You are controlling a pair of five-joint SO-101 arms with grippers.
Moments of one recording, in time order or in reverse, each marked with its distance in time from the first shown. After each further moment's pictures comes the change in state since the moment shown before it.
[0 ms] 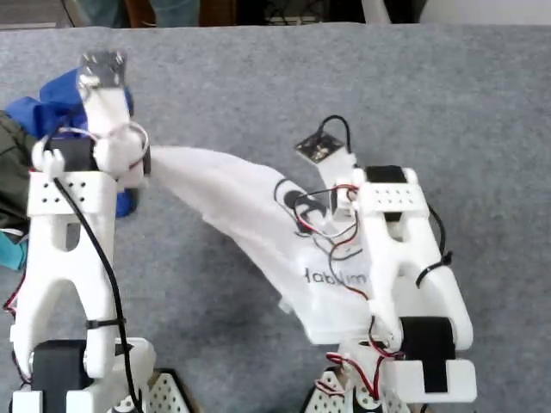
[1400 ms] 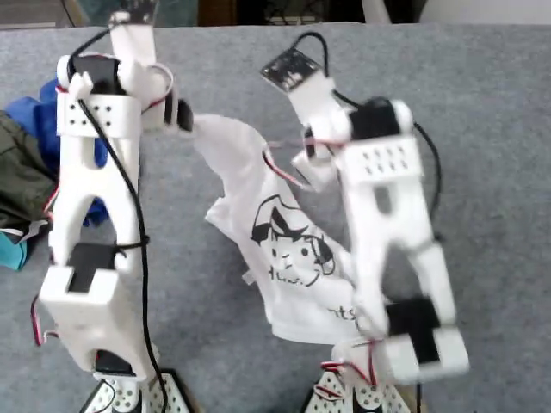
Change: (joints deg) left arm 5.6 32.1 -47.2 26.5 -1.4; right arm -9.8 11.5 -44.6 18.2 -5.7
